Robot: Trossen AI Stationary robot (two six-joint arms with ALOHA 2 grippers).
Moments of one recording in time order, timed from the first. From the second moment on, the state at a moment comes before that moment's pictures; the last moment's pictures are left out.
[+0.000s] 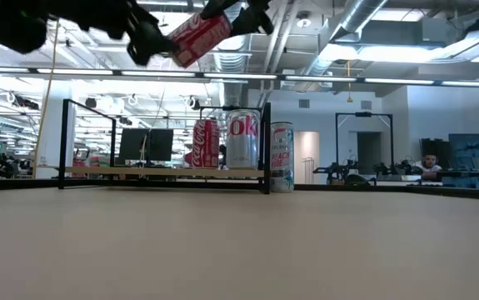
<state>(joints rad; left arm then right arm) -0.21 1.28 0.41 1.56 -1.17 1.47 -0.13 1.80 1.85 -0.55 0.19 0.19</state>
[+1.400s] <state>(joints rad) -0.20 0.06 0.73 -0.33 -0.46 0.45 -0.29 2.12 2.22 -0.88 -0.06 -0.18</state>
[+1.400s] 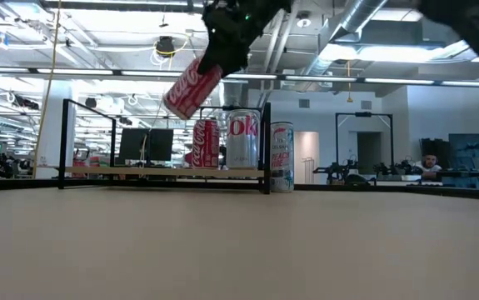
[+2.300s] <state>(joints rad) -0.20 0.06 0.73 -0.38 -0.51 0.44 -0.34 2.33 2.33 -0.96 0.04 -0.50</state>
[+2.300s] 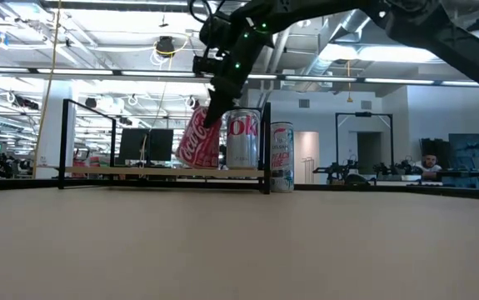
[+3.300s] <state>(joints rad) -0.20 0.06 0.73 -0.39 -0.52 0.43 -0.33 2.33 2.33 -0.99 0.06 -0.50</state>
